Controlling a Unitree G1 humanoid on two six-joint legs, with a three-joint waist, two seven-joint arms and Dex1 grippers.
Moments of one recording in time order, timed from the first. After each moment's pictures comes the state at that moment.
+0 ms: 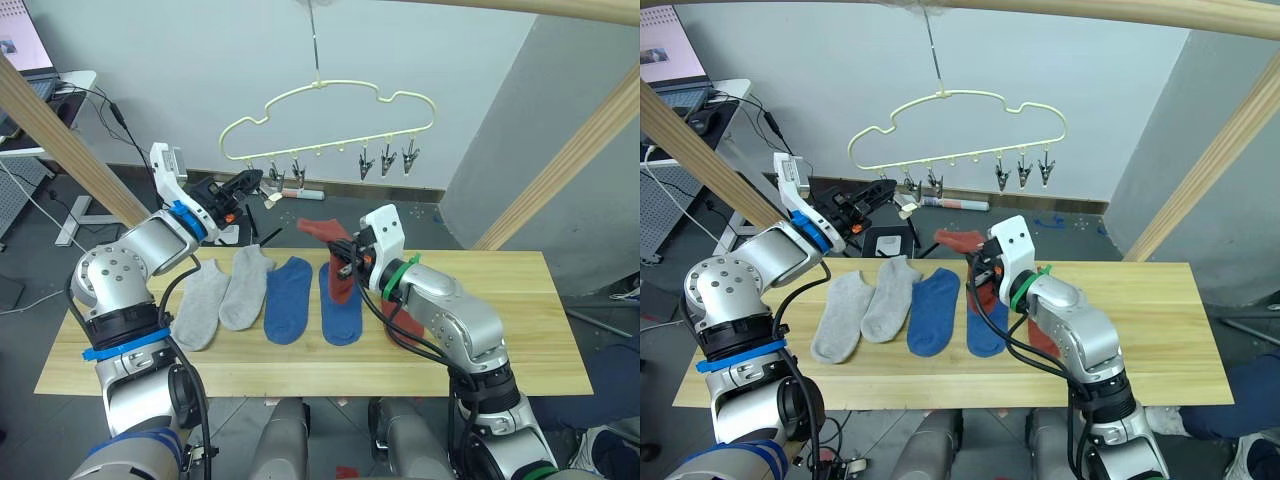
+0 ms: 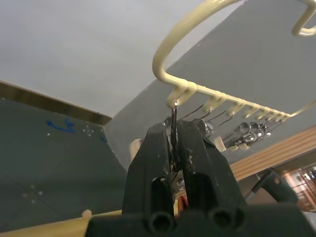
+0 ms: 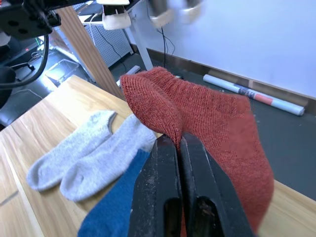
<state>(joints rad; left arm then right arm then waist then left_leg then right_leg) -0.72 0.39 0.54 0.13 -1.01 1.11 -0.23 -0.49 -0.04 0.18 -0.23 0.27 0.80 0.36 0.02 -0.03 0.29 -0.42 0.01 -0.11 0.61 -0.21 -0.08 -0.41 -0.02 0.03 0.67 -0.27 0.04</state>
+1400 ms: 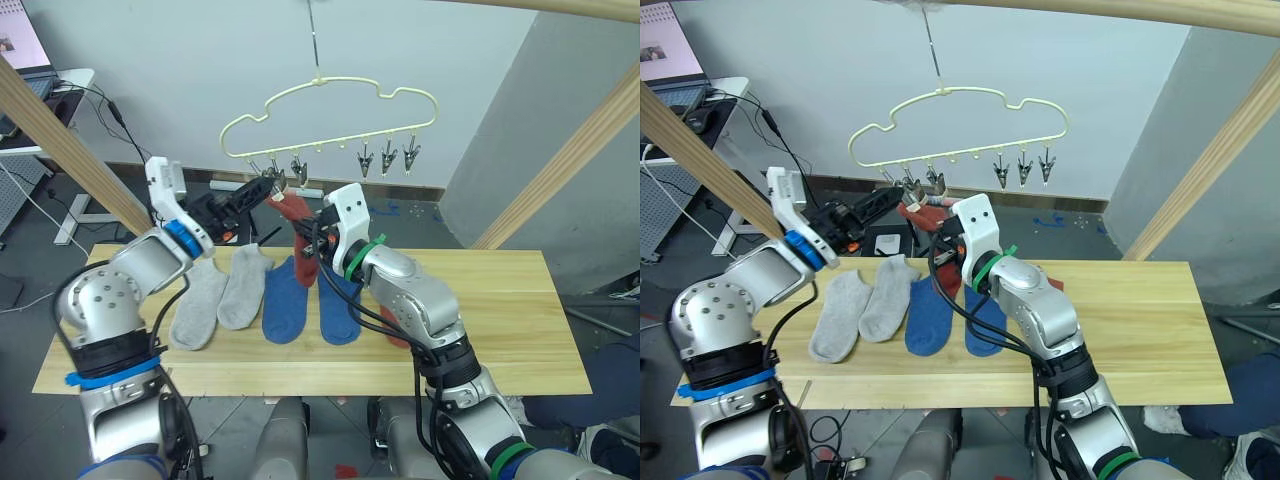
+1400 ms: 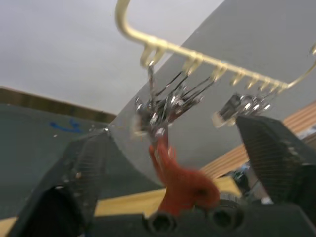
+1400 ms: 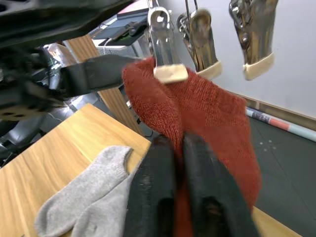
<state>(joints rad) -0.55 0.49 0.47 -0.06 -1.06 1.05 -0.25 -0.63 0.10 0.23 0.00 0.23 0.64 0.30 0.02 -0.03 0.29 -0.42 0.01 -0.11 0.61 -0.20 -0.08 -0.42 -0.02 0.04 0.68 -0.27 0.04</state>
